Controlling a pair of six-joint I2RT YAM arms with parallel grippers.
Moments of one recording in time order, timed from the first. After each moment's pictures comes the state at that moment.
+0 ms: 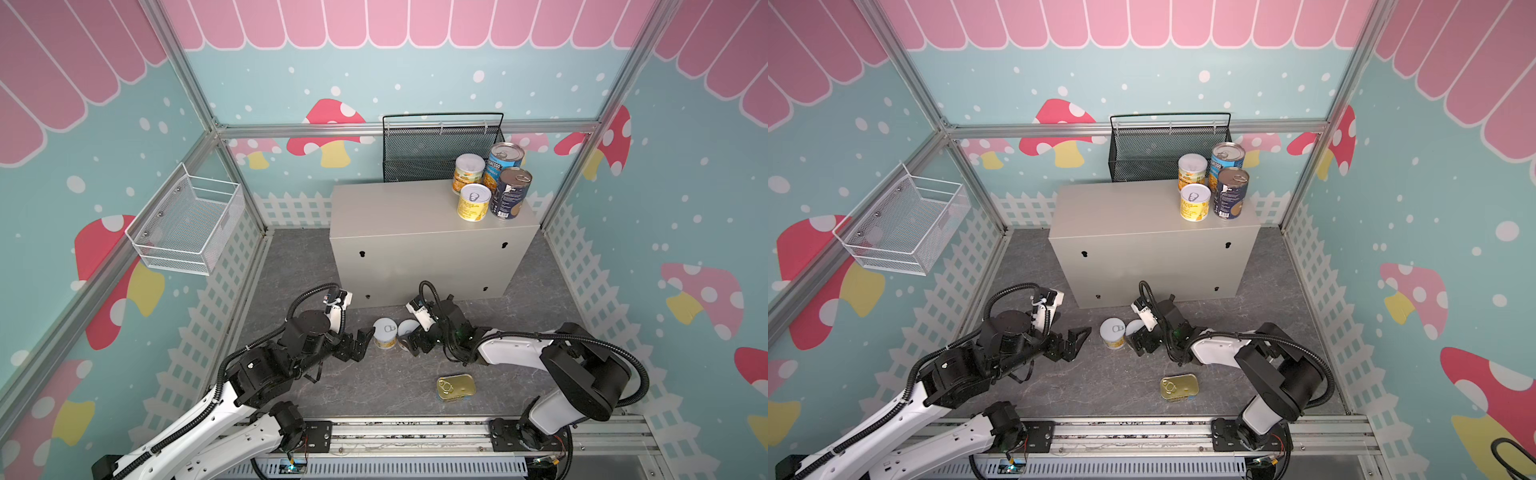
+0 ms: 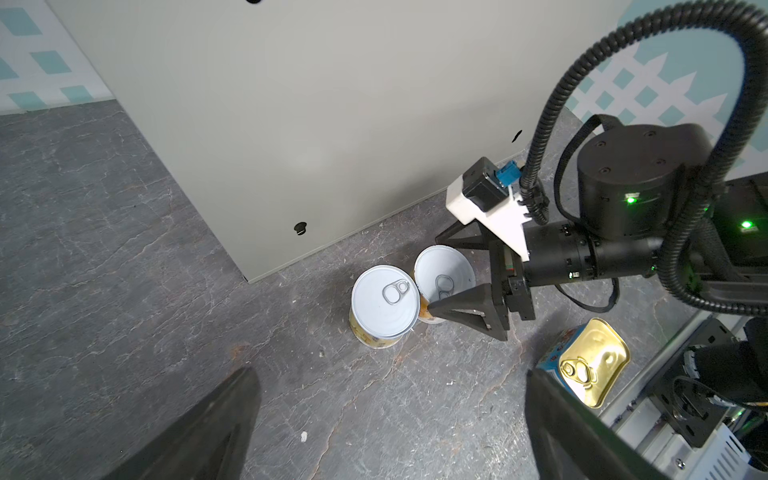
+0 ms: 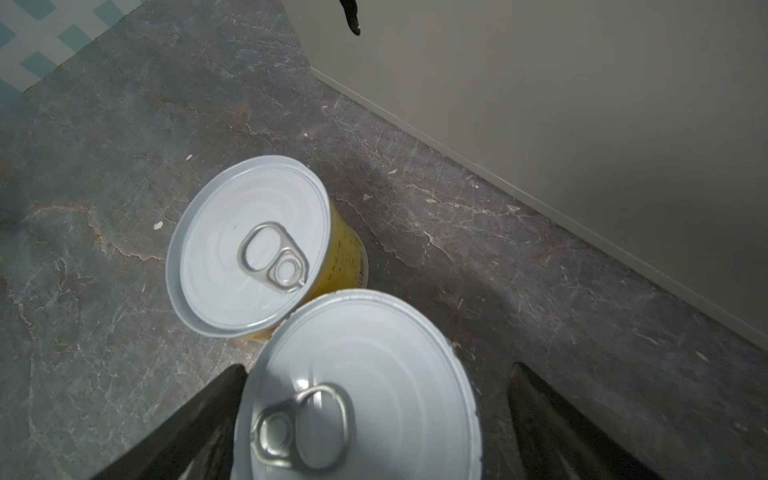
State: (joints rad) left arm -0.82 0.71 0.84 -0.69 -0.19 -0.32; right arm 0.76 1.58 0.64 0.28 -0.18 0.10
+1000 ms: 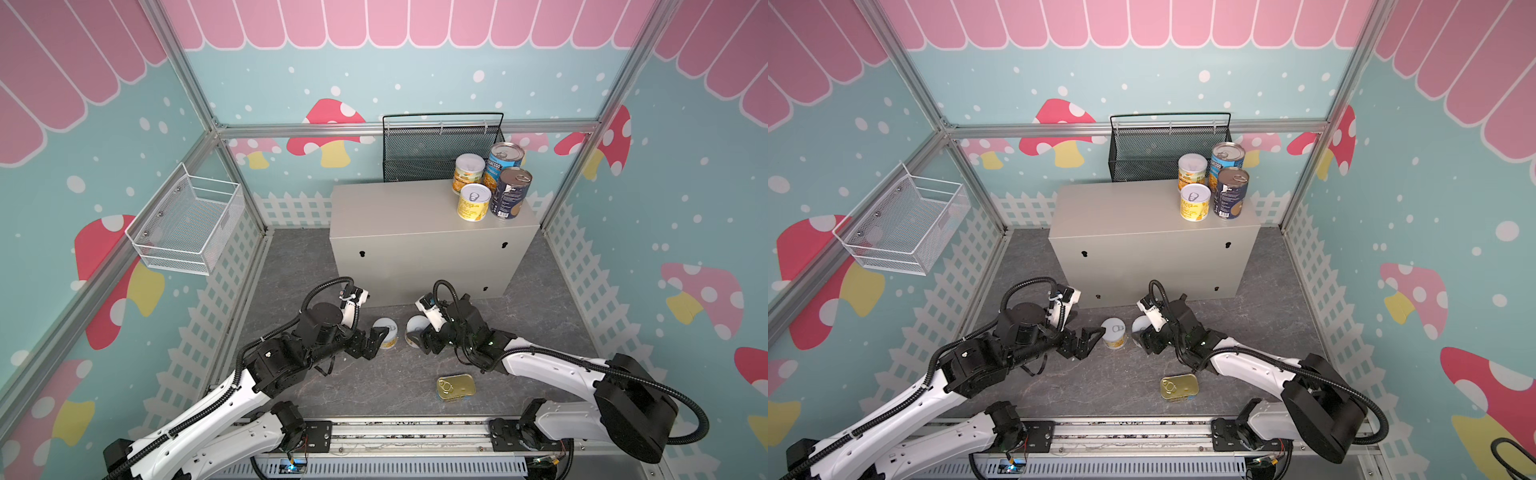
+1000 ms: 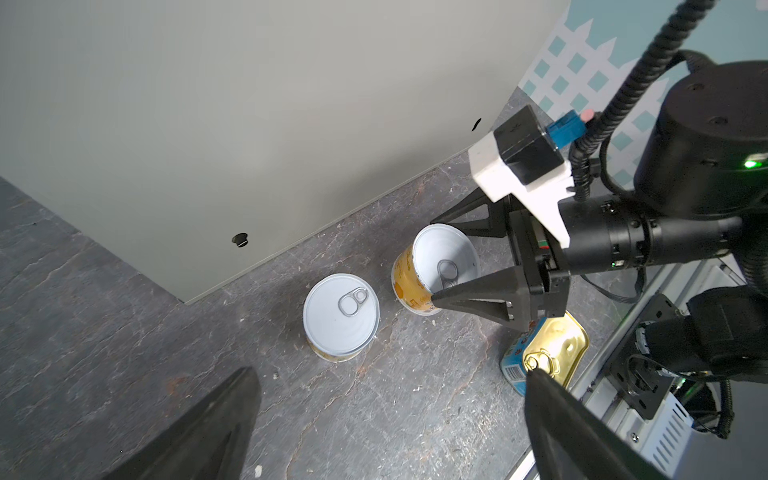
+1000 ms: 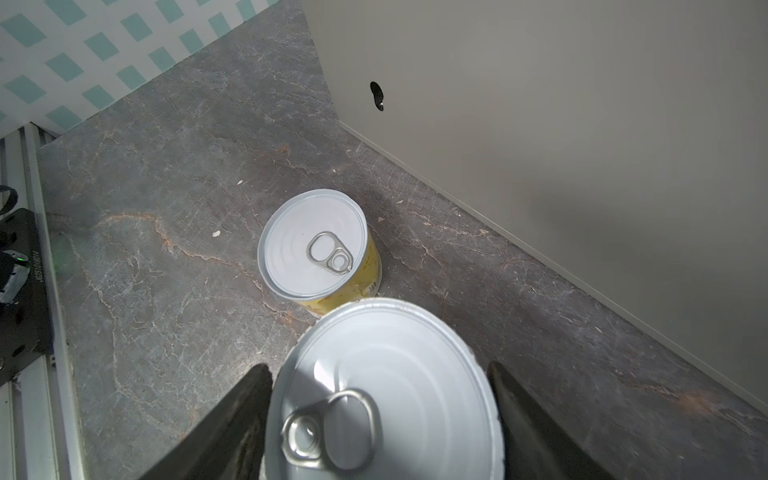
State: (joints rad) left arm -0.81 0.81 0.84 -0.58 -0.05 -0.30; right arm 0.77 1.26 0.60 0.08 -0.15 0.07
